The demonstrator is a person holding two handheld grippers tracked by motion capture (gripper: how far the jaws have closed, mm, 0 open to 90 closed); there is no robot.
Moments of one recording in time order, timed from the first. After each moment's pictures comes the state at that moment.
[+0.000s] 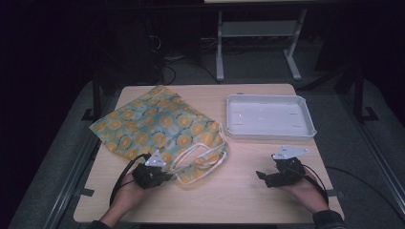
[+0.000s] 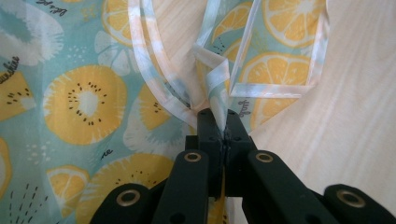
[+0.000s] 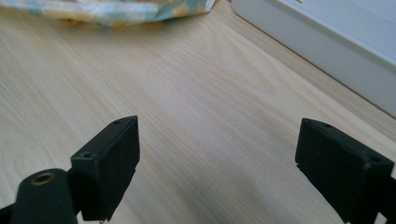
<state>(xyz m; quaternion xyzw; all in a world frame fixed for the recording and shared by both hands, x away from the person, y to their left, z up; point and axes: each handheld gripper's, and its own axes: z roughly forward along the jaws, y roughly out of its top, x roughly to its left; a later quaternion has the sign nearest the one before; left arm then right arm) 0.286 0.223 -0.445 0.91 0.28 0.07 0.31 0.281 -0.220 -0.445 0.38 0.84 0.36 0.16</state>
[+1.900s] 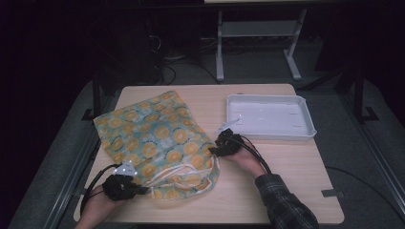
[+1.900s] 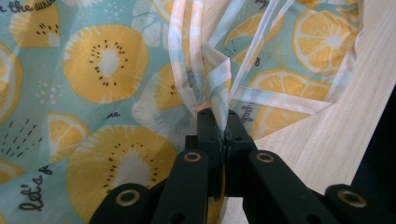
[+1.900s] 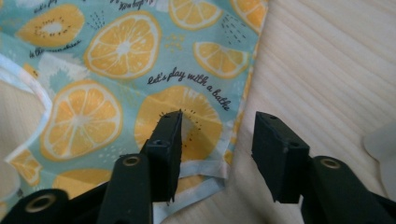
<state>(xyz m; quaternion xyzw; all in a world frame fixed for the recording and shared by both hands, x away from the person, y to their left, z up) 0.257 0.291 -0.443 0.90 0.32 0.02 0.30 0.395 -0.074 -0.466 0.34 0.87 0.36 0.07</state>
